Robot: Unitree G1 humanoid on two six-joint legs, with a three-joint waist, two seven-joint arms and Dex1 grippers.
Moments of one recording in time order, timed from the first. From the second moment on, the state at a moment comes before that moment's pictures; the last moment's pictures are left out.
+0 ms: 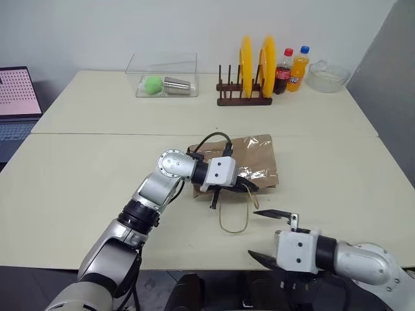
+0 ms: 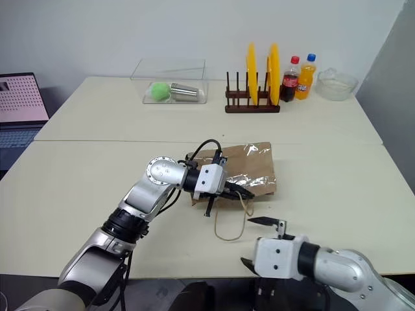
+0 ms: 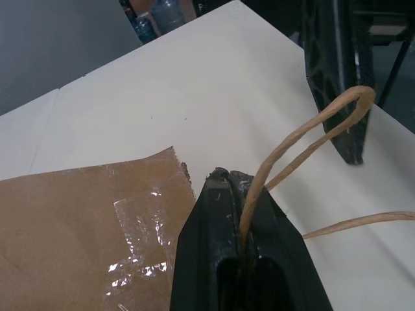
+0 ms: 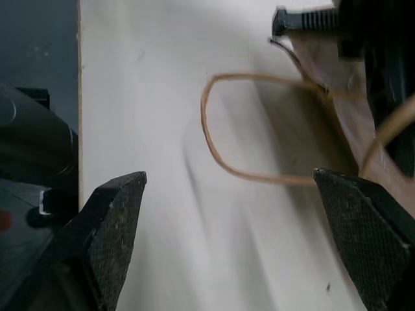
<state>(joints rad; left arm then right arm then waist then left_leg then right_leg) -0.72 0.39 -0.39 0.20 -0.16 -0.10 -1.30 0.05 -0.98 0.40 -0.89 -0.02 0.32 0.54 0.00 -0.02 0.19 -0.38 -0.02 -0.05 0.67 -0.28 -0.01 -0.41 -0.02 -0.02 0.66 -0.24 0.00</state>
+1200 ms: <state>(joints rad) -0.84 0.39 -0.34 0.24 -0.15 -0.01 -1.26 -0.03 -0.60 0.59 -0.61 -0.54 0.28 0.78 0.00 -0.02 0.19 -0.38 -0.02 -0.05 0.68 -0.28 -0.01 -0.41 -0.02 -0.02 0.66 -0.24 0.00</state>
